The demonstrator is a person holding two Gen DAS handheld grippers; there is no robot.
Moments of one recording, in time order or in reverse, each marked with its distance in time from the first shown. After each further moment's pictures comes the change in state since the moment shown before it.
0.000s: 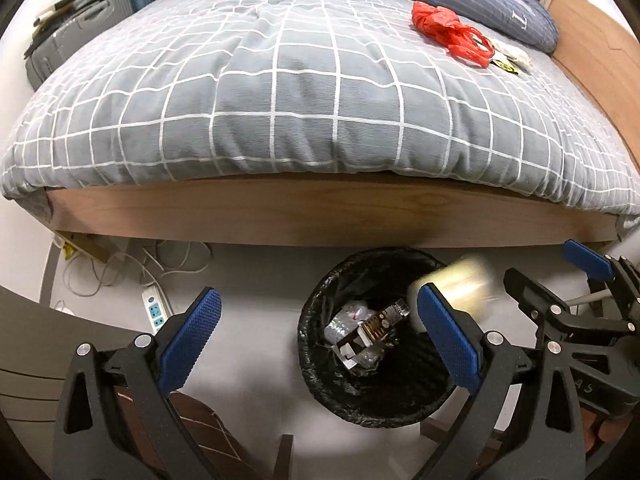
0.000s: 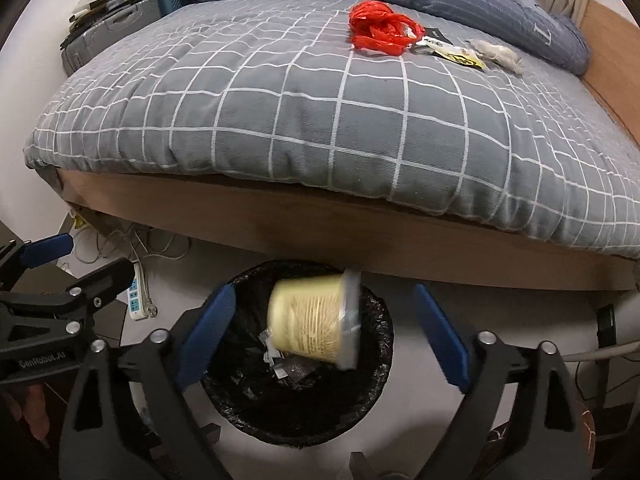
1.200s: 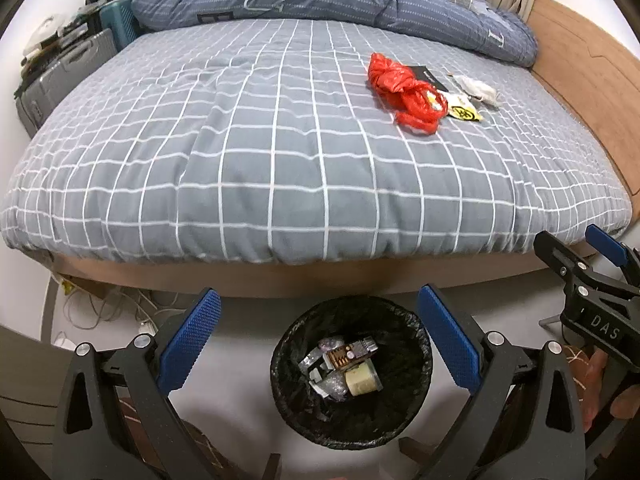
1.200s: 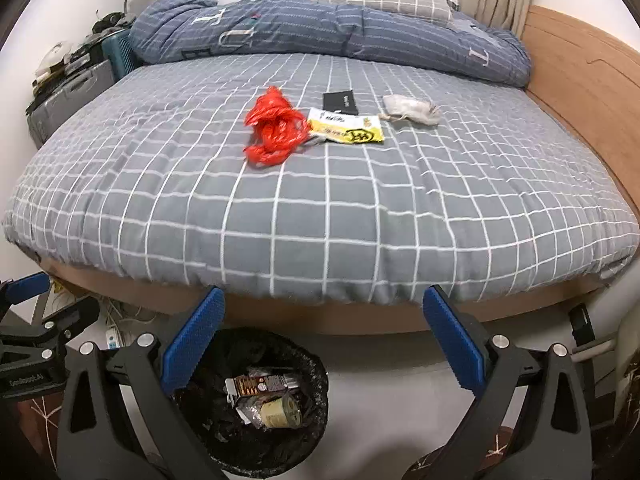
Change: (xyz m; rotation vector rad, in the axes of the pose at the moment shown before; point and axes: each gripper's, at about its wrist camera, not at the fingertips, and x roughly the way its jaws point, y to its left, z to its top) left arm -0.051 -0.049 0.065 0.037 -0.091 -0.035; right arm -0.065 -0.081 0.061 0.121 -0.161 -0.124
